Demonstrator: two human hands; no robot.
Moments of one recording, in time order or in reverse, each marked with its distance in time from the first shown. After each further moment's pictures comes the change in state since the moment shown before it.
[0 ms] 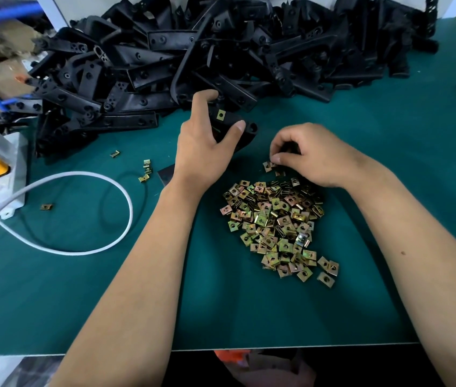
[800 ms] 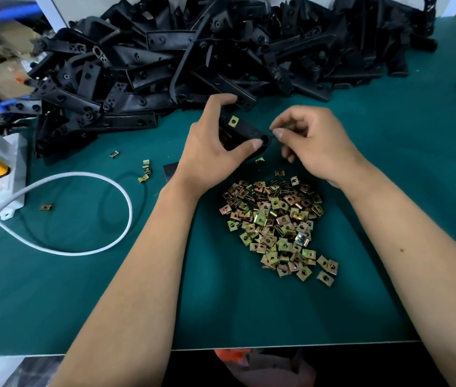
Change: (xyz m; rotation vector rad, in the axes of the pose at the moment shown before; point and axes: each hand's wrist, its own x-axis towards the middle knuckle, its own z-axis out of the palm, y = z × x) left_hand -0.004 0.009 -0.004 -0.059 -0.165 0.105; right_hand 0.004 0.000 0.009 0.413 0.295 0.106
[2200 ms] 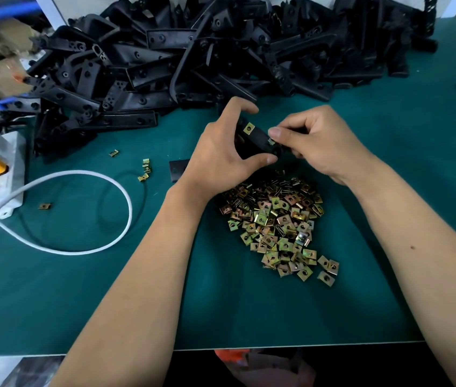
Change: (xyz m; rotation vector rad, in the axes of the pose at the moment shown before) left_hand -0.002 0.004 0.008 -0.014 -0.122 0.100; right_hand -0.003 -0.010 -0.008 0.058 -0.126 -0.040
